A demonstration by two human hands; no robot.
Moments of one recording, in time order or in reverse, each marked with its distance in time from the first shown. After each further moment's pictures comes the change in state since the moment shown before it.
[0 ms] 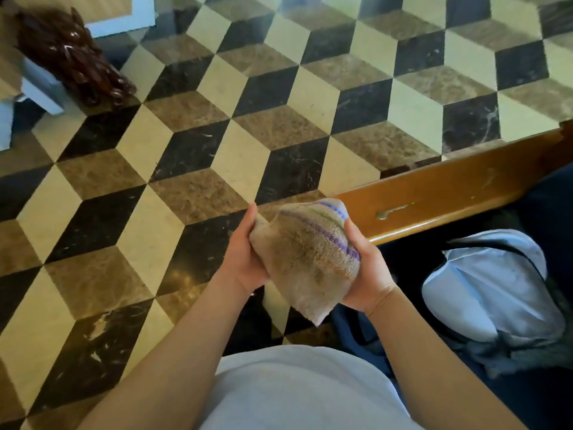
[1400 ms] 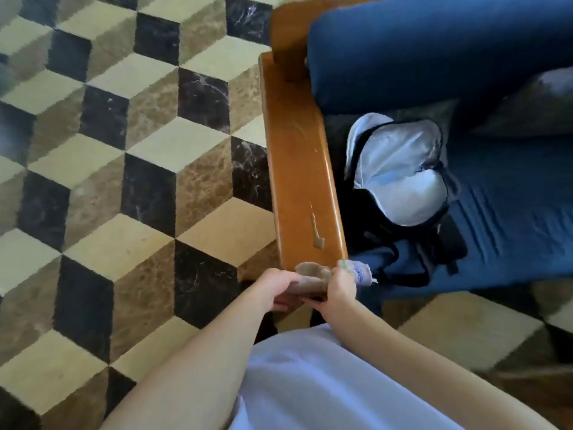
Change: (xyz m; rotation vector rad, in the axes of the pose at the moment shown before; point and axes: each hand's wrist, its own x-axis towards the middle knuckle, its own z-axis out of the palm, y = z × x) left_hand 0.356 0.058 0.129 2.029 -0.041 -0.886; right_hand 0.178 -0.125 -0.045 1.435 1.185 -0.297
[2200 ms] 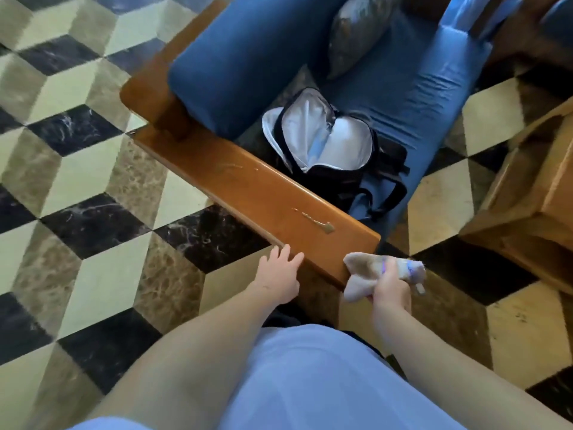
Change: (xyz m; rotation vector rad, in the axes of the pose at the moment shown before) left_hand 0.084 0.088 -0.129 2.041 -0.081 1.159; right_hand -0.004 0.123 0.068 0.766 0.533 -0.197
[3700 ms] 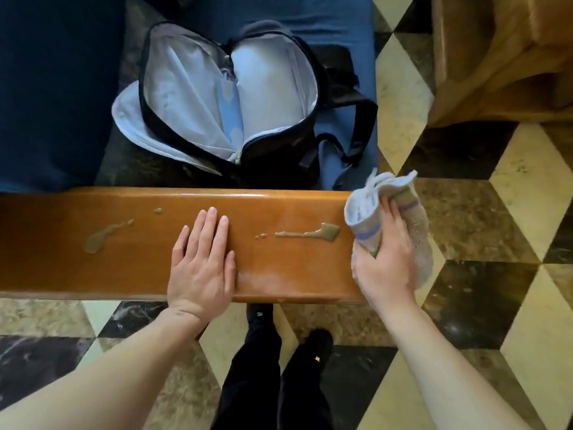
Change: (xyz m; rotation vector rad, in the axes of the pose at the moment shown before) left_hand 0.212 -0.169 0.007 0.232 0.556 0.442; right_hand 0.103 0.040 0.153 -0.330 0.219 -0.769
